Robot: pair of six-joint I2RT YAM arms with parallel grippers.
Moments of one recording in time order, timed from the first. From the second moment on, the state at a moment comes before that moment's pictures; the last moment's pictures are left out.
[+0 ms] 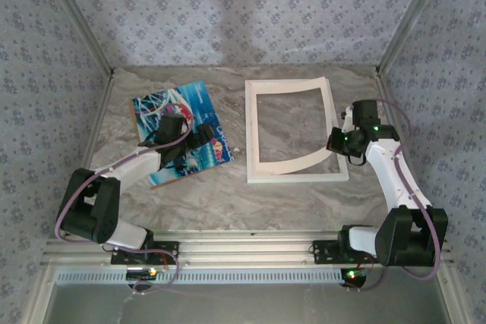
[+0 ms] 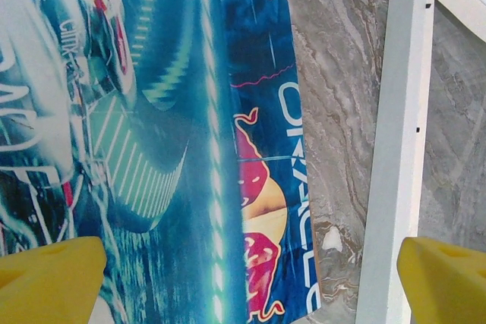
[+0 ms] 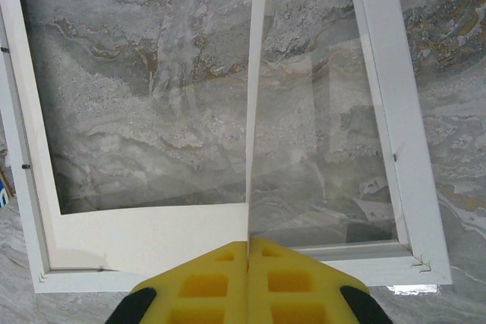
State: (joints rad) left arm -0.36 1.44 0.75 -0.08 0.13 -0.79; right arm -0.01 1.24 1.00 -0.84 -0.22 0.26
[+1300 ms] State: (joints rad) left arm -0.36 1.45 0.75 -0.08 0.13 -0.79; right arm 0.10 1.31 1.00 -0.73 -0.07 0.34
